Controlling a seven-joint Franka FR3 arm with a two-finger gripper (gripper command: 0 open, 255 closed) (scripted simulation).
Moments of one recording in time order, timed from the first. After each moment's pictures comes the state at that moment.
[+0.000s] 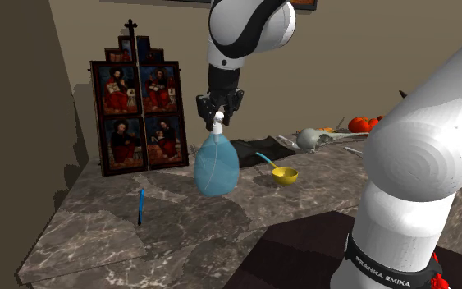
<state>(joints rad) -0.18 -0.53 0.05 -2.69 -0.10 2.43 0.16</state>
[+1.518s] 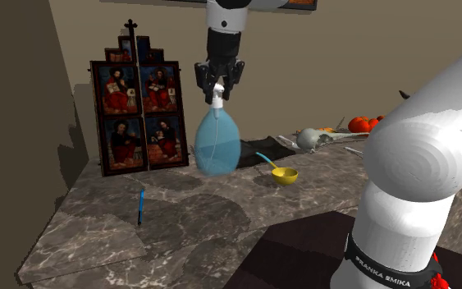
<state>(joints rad) -0.17 -0.60 0.04 -2.55 -0.08 2.21 0.13</state>
